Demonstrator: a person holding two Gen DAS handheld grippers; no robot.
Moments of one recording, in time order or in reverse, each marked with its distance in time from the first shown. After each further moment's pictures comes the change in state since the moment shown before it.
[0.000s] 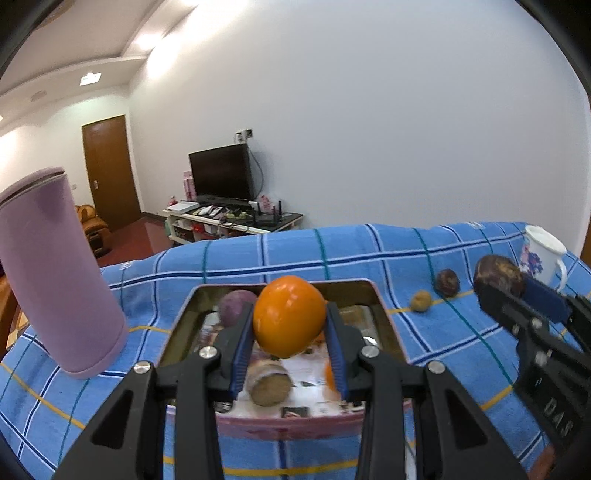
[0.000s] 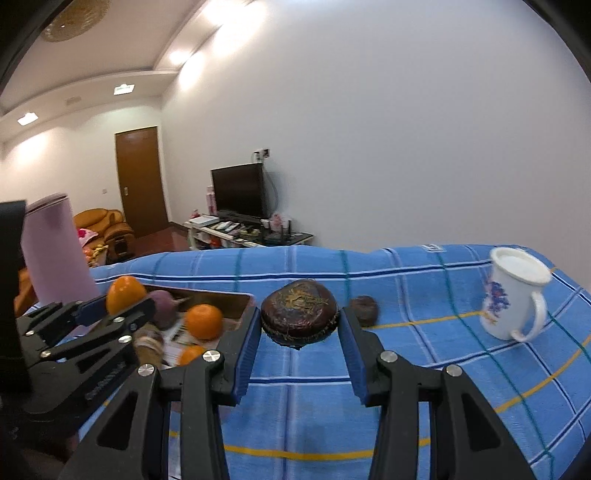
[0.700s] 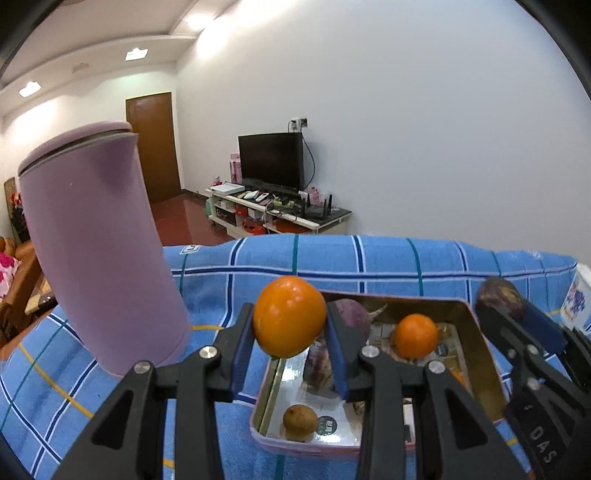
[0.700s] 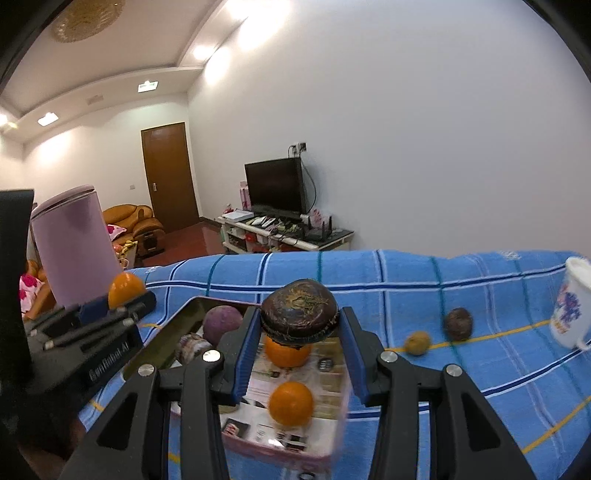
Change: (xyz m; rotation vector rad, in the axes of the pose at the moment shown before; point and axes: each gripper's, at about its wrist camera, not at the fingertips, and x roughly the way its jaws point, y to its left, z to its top) left arm 0.027 0.076 0.004 -0.105 0.044 0.142; right arm 0.049 0.075 0.013 0.010 0.033 0.123
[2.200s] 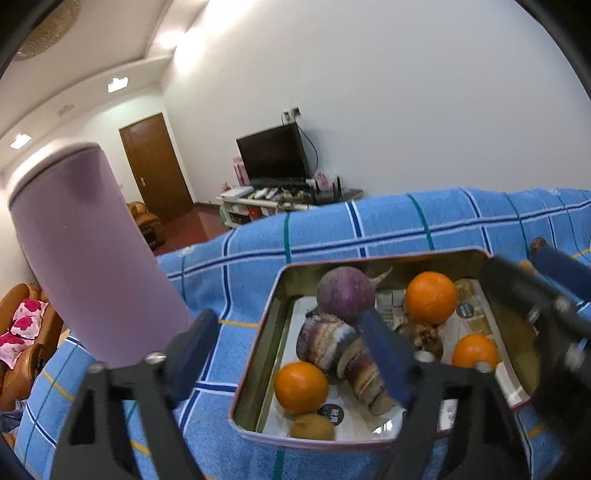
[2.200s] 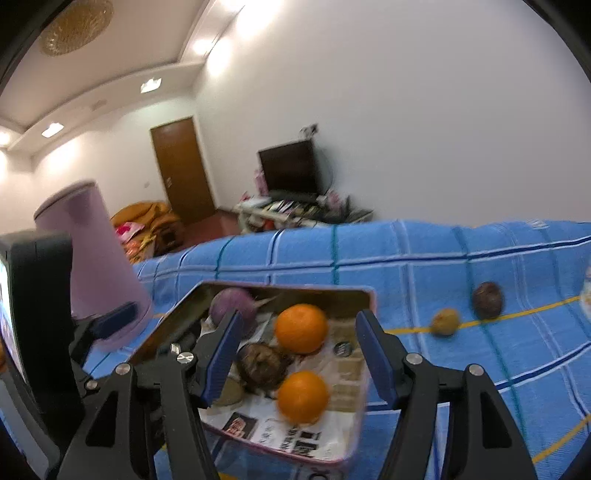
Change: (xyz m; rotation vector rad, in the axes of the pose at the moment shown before) left arm 0.008 -0.034 -0.013 0.165 0.002 0.100; right arm 0.018 -0.015 -0.009 0.057 0.032 0.064
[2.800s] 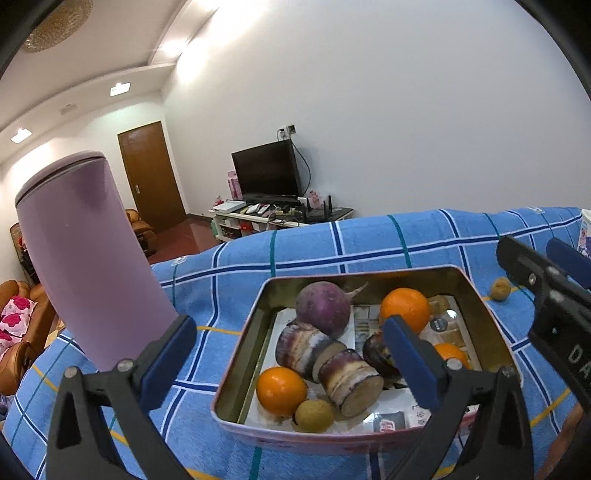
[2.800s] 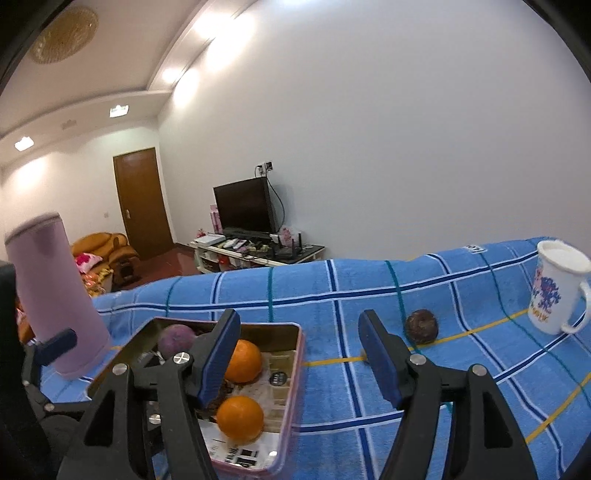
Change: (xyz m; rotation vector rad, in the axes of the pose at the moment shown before) left arm -0.015 -0.007 -0.002 -0.031 -0.053 -0.039; right arm -0.023 -0.018 0.002 0.004 -0.130 -0.181
